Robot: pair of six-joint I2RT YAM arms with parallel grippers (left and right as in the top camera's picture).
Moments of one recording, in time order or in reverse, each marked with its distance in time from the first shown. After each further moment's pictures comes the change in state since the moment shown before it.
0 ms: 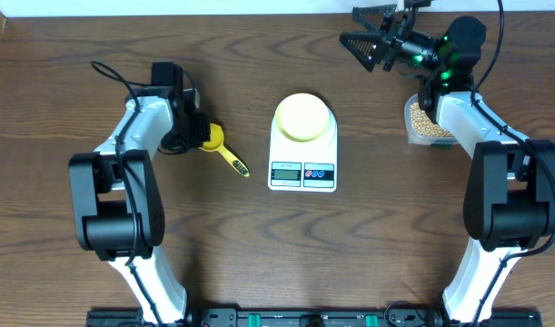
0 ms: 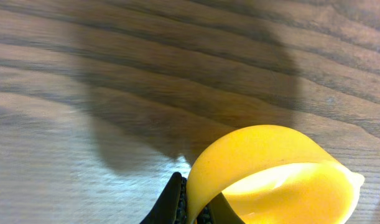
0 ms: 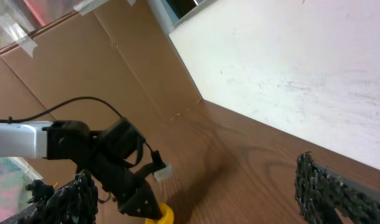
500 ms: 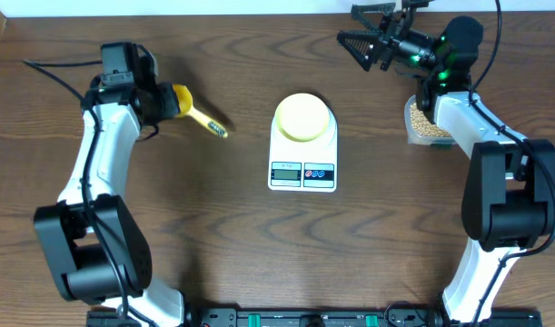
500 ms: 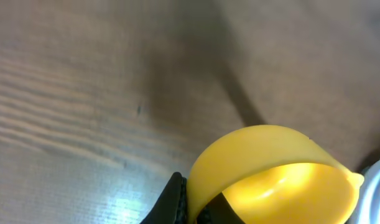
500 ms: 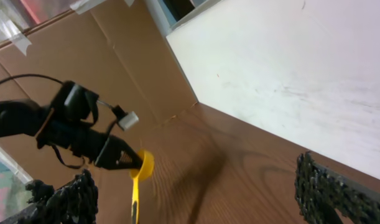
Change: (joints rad) left arm 0.091 -0.232 0.007 0.152 -0.016 -0.073; right arm 0.018 0.000 0.000 -0.002 0.034 -0.034
